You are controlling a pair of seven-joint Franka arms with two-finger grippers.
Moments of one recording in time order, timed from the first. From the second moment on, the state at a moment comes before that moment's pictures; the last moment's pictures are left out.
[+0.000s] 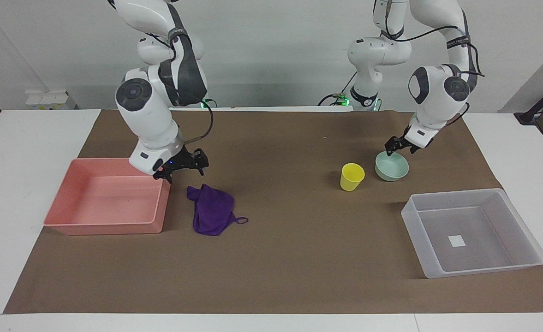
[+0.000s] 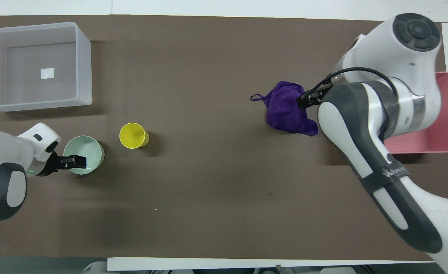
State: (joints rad) left arm -0.07 -0.20 0.00 -2.55 -0.02 2.24 -0.08; right arm 0.16 0.22 0.07 -1.78 0.06 1.94 -0.03
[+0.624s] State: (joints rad) left arm -0.09 -0.15 0.01 -2.34 -0.02 2.05 -0.12; right arm 0.18 0.39 0.06 -1.85 0.06 2.20 -0.02
